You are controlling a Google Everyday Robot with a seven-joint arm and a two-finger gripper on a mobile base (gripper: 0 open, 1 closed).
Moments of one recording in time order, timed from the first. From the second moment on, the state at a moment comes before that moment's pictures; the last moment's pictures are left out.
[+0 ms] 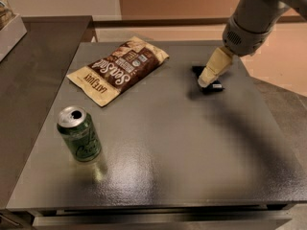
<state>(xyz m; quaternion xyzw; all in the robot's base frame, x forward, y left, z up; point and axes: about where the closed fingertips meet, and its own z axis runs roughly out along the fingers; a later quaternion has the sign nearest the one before) 0.587 -0.205 0.907 -0.31 0.94 -0.02 0.14</state>
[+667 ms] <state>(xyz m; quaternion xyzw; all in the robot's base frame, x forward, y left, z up) 0.617 -0.189 0.874 -0.22 0.97 0.02 0.10</state>
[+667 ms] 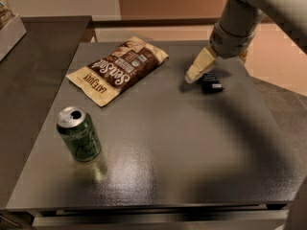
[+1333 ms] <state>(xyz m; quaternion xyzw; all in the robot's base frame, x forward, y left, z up) 0.629 -0.182 0.846 -0.17 0.98 0.03 0.07</state>
